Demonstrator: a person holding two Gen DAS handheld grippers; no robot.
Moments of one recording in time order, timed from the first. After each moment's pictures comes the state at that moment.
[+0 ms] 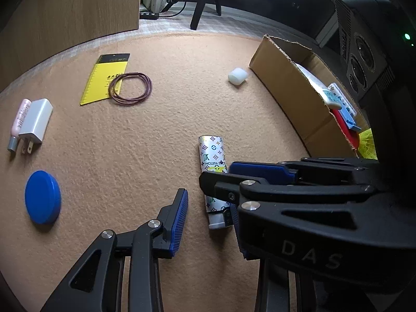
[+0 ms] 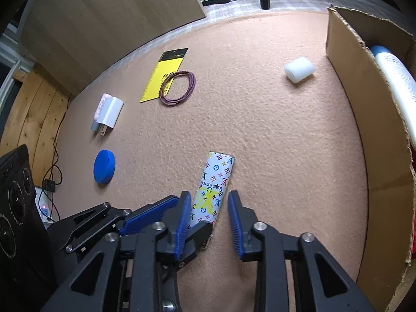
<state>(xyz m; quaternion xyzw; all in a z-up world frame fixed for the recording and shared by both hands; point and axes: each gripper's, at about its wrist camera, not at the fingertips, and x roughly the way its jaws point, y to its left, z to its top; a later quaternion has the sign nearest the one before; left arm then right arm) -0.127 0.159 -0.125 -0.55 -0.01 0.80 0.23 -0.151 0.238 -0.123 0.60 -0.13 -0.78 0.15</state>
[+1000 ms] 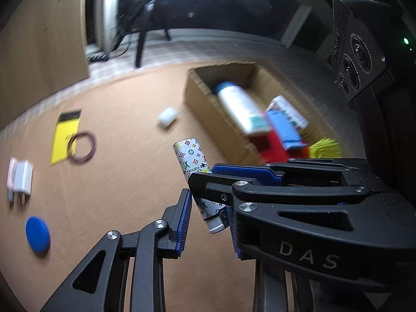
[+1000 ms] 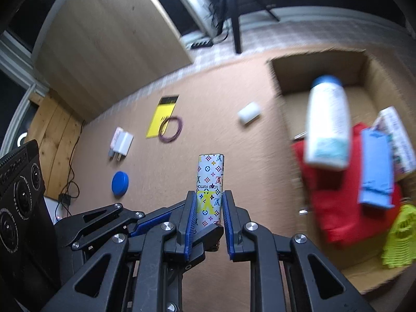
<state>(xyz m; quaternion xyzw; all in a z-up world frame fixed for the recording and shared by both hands) -0.118 0.239 -0.054 -0.51 0.03 0.81 0.29 -0.130 0.312 -0.056 0.54 -0.16 -0.81 0.14</state>
